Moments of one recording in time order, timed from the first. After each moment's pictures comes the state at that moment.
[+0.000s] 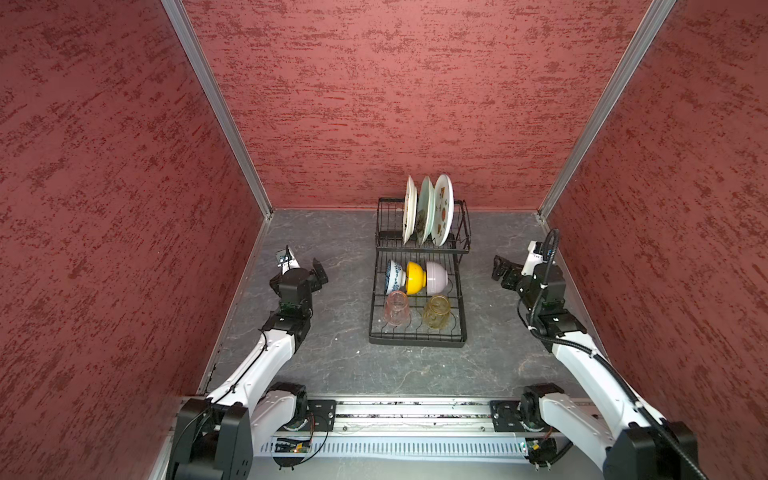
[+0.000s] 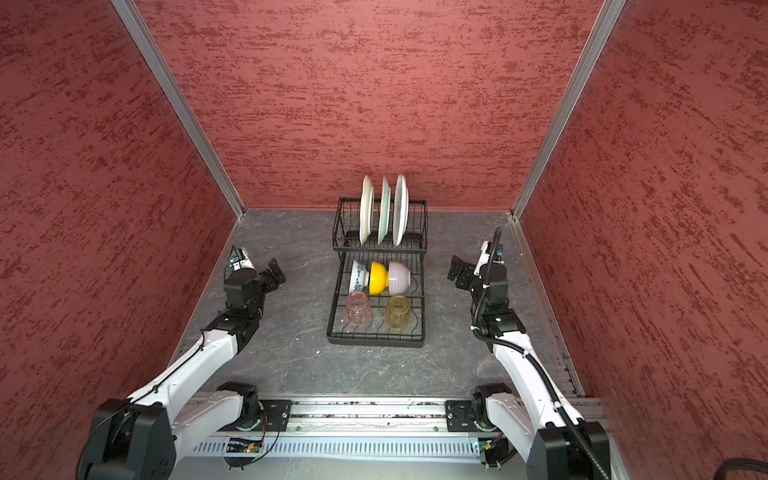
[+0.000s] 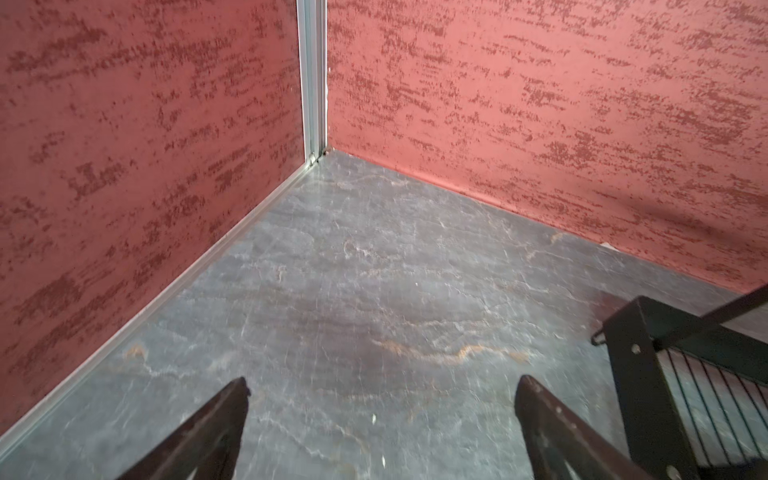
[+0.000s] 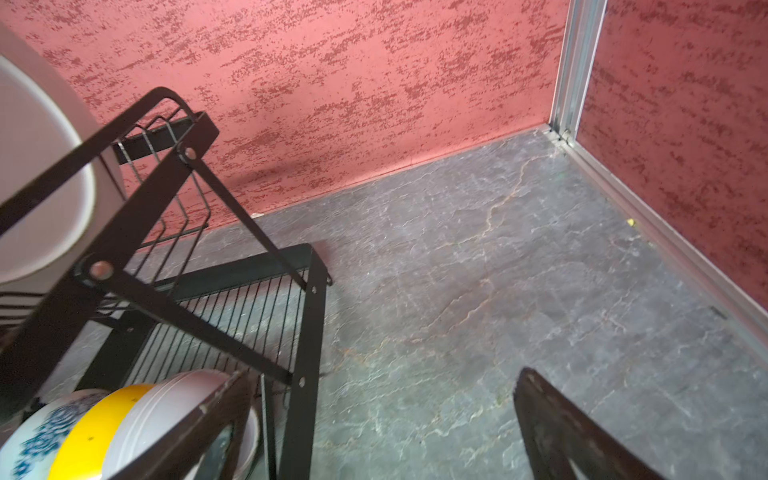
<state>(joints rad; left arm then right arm) -0.14 1.00 0.50 0.14 -0.42 -0.33 0.12 0.94 0.58 0.02 0.07 0.36</state>
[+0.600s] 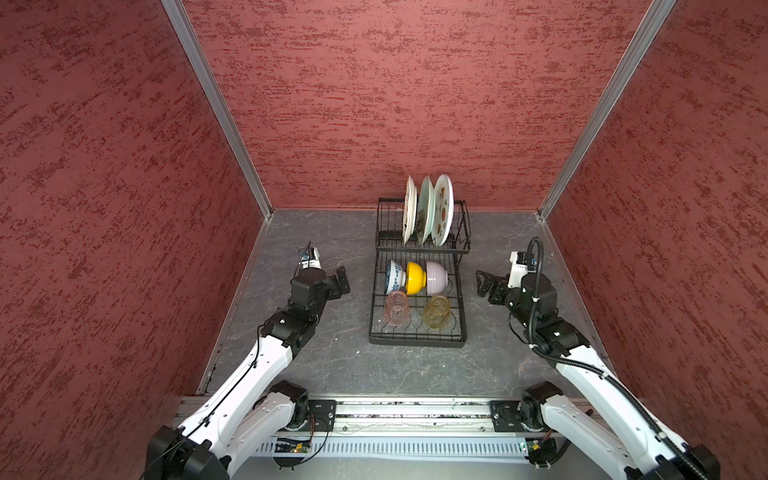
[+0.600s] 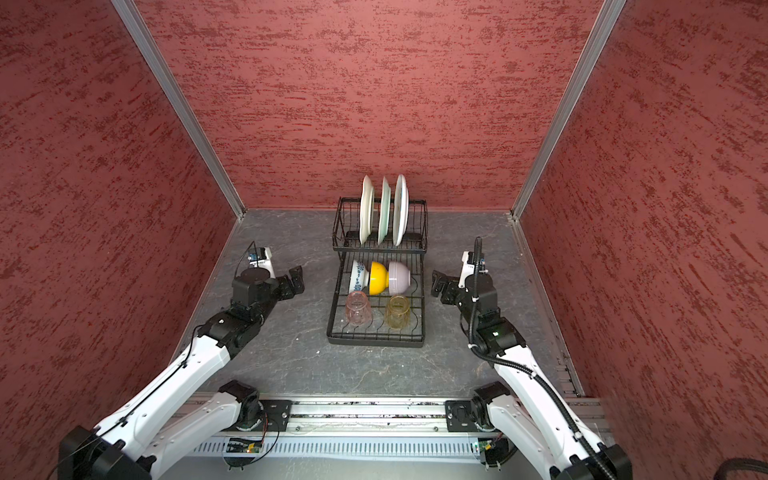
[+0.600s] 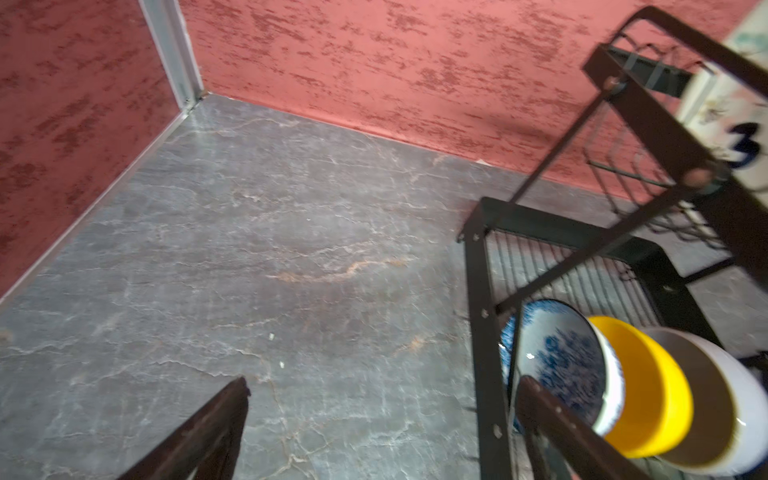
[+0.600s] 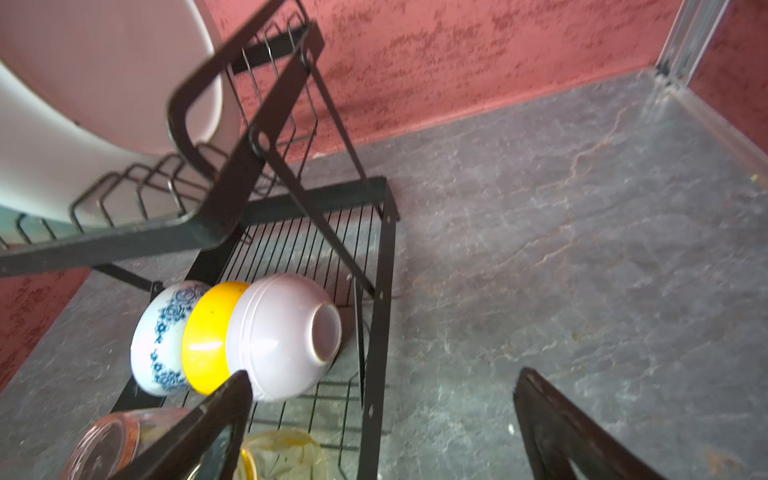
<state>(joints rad) -0.39 0.88 0.64 -0.22 -0.32 -0.40 0.34 0.82 0.58 -0.18 0.08 0.42</state>
